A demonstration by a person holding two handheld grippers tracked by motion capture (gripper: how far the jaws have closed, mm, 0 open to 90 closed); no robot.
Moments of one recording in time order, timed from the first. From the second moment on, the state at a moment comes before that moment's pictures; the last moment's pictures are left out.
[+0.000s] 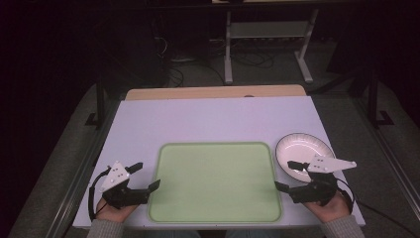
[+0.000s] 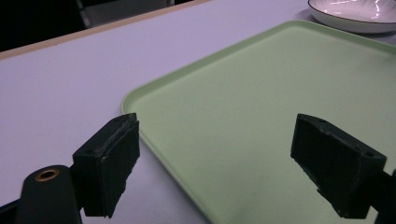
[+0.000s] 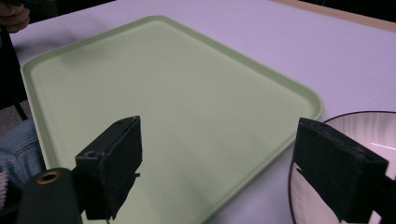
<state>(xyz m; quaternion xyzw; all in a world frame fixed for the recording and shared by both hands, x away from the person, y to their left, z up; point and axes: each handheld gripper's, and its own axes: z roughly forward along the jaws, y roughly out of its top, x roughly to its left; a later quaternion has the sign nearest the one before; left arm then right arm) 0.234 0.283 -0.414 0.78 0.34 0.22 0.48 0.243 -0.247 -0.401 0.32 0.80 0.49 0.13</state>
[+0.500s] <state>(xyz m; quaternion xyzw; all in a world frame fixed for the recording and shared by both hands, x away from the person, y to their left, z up) 0.234 0.284 -0.413 0.78 0.35 0.22 0.48 0.236 -0.277 -0.399 0.34 0.80 0.48 0.12</state>
